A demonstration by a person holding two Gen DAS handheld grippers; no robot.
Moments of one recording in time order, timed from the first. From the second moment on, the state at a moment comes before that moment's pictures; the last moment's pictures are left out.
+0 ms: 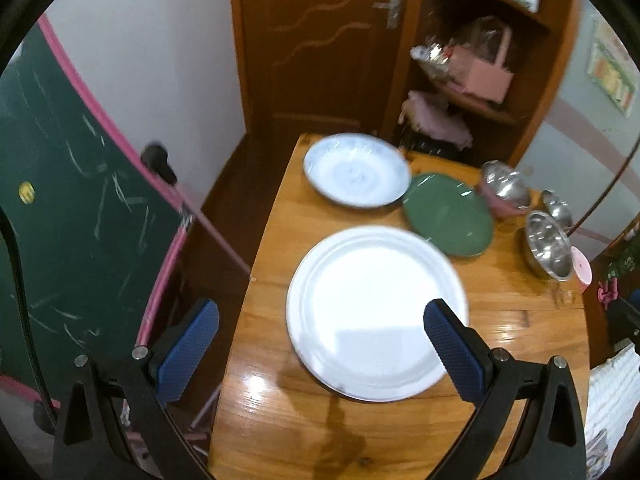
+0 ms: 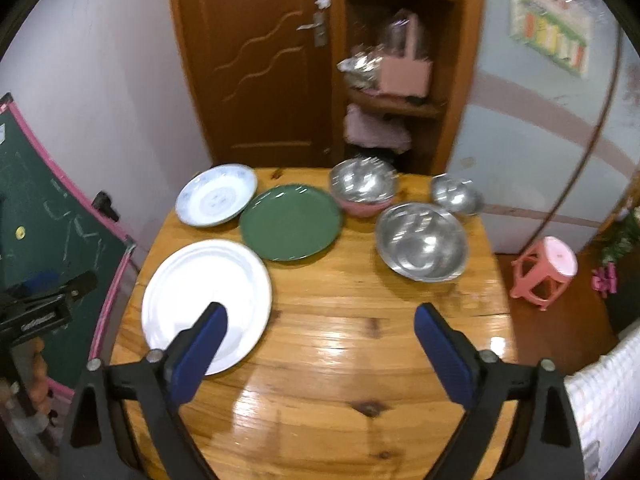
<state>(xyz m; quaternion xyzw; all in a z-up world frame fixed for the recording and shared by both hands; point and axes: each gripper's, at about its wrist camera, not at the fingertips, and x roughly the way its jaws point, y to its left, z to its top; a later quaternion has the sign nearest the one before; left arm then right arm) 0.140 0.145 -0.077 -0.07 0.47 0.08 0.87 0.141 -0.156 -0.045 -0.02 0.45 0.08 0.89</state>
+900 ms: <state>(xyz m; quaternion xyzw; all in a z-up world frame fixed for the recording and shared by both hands) 0.223 0.216 -0.218 -0.14 0.60 0.00 0.79 0.253 -0.100 -0.207 0.06 0.63 0.18 0.76</state>
